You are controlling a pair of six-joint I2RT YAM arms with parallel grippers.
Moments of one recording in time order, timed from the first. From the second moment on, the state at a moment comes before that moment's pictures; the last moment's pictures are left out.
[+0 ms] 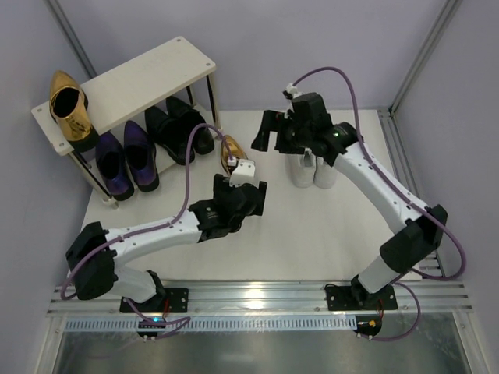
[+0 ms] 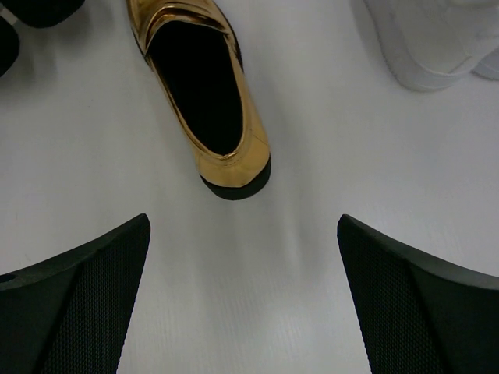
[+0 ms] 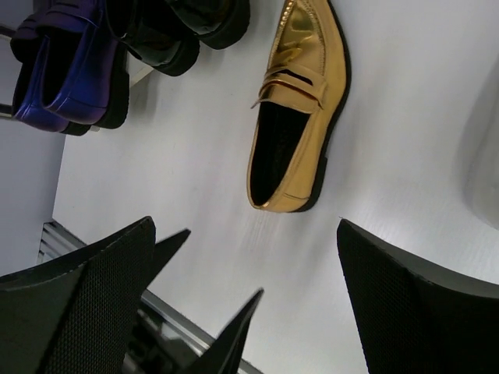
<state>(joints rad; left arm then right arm) -1.05 1.37 1.00 -0.30 -0.71 -0.49 0.56 1.65 1.70 -0.68 -0.13 0.53</state>
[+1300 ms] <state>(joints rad) -0.84 2.00 1.23 -0.08 -0.91 -0.72 0.33 1.19 1.34 -0.86 -0.04 0.32</state>
